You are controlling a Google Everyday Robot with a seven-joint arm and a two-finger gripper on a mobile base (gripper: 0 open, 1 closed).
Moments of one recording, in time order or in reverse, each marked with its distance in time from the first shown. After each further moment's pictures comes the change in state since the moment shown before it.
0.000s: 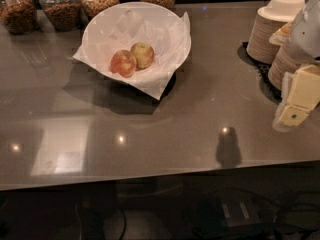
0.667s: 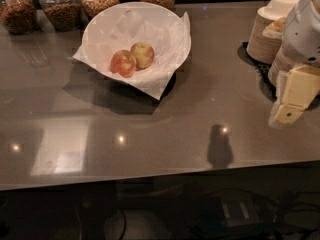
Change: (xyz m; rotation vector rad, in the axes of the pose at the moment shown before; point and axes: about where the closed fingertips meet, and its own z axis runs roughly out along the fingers) arm -0.011 -0.006 -0.001 0.063 0.004 -0.079
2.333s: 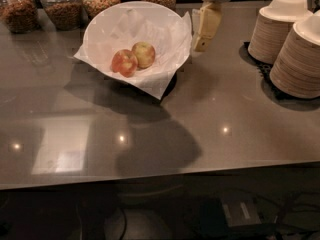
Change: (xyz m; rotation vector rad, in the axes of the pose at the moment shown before) arm -0.169 -0.135 0.035 0.092 -0.362 -0.428
